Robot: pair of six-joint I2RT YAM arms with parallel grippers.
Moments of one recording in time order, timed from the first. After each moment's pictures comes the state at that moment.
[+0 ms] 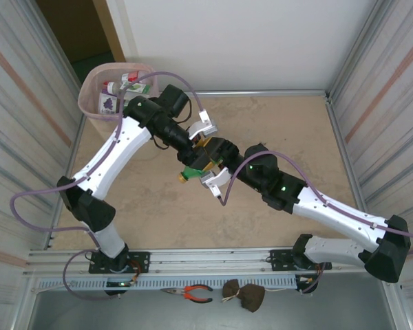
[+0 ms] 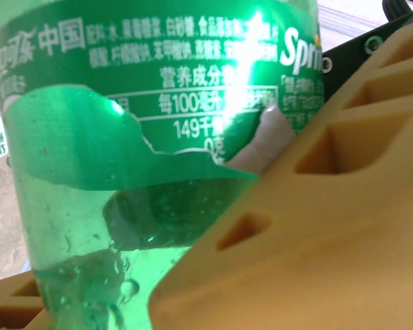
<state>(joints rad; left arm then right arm) -0.61 1.71 1.93 -1.40 0.79 0.48 0.95 1.10 0.92 0.03 0.16 -1.83</state>
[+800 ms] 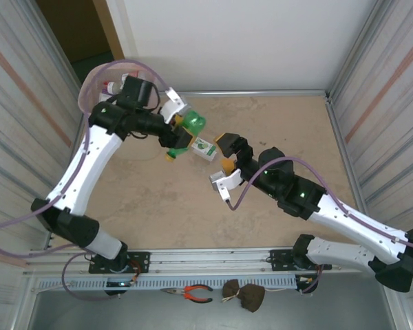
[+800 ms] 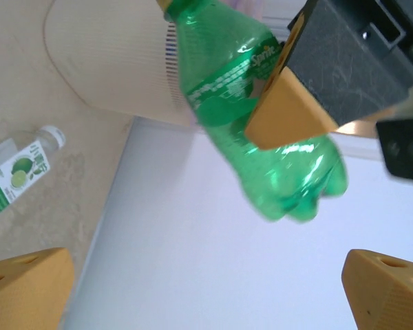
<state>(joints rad) -0.41 1.50 1.76 -1.05 0.67 0.37 0.96 0.96 0.95 -0.17 0.19 -1.57</state>
